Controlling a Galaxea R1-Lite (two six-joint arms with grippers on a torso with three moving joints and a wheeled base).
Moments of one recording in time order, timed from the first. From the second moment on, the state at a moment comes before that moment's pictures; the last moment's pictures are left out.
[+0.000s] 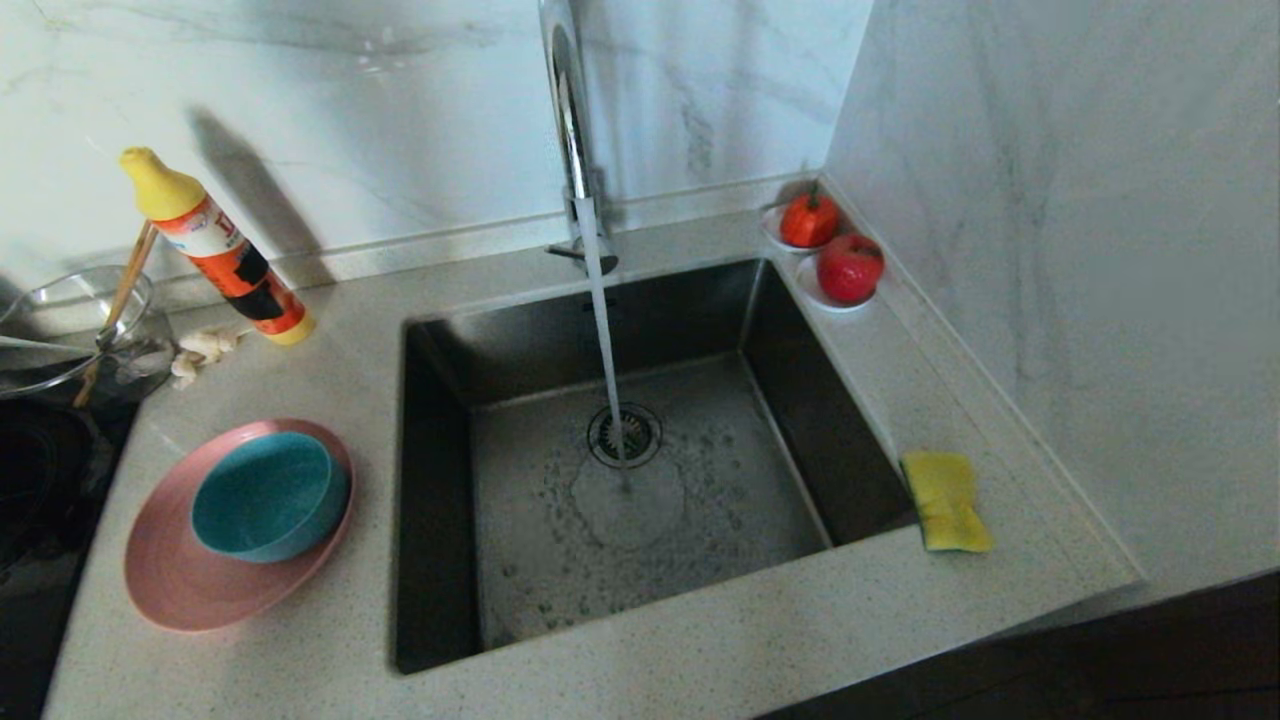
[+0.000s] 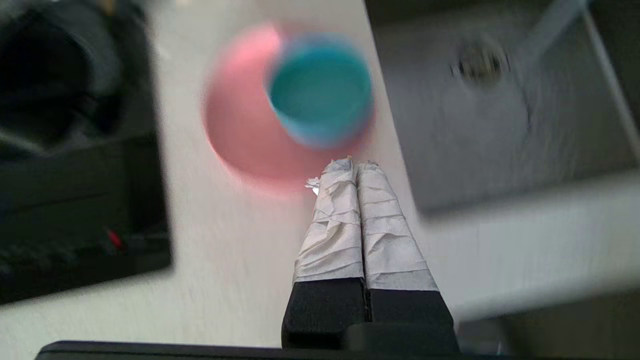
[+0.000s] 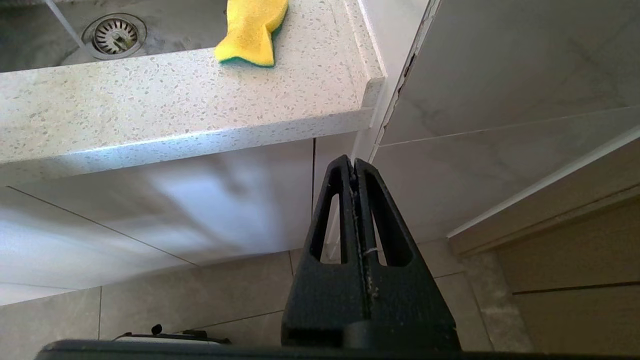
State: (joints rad) left arm 0.18 0.53 -0.72 0.42 -0.16 0.08; right arm 0.00 0.00 -0.01 0.02 0.01 -0.01
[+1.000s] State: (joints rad) left arm 0.01 0.05 -0.04 0.08 -0.02 0.11; right arm 0.00 0.00 -0.01 0.02 0.01 -0.01
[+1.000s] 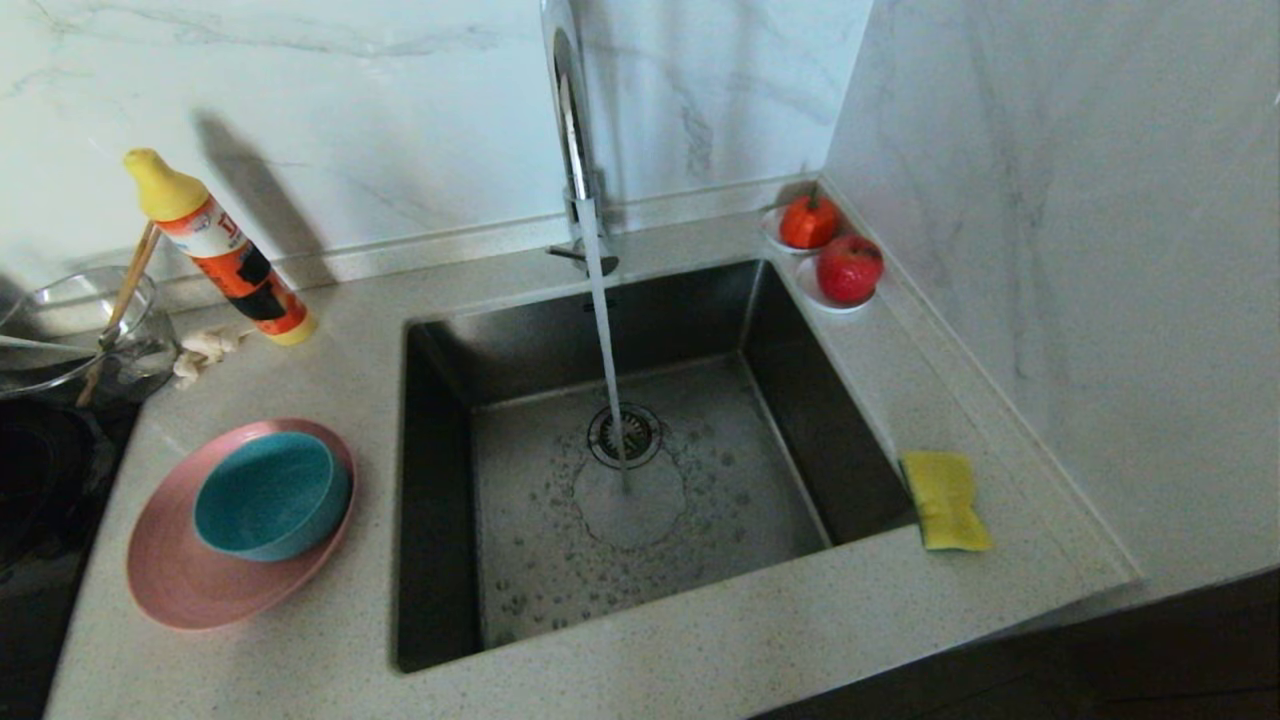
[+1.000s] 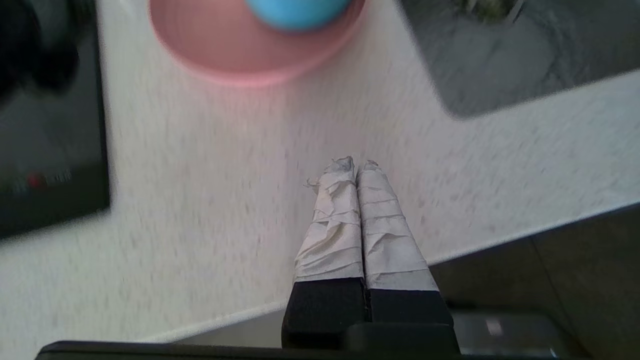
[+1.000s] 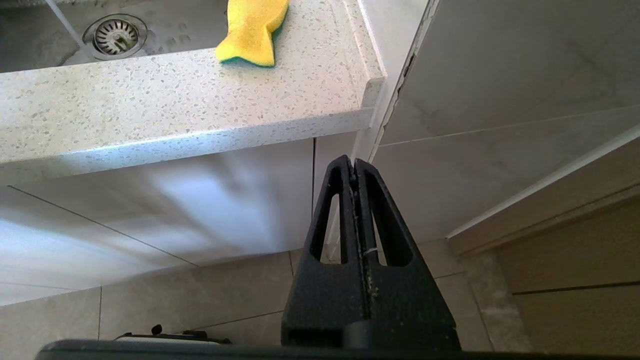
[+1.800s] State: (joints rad) left arm 0.00 0.00 -0.03 0.07 -0.02 0.06; right arm 0.00 0.00 -0.01 0.02 0.01 -0.01
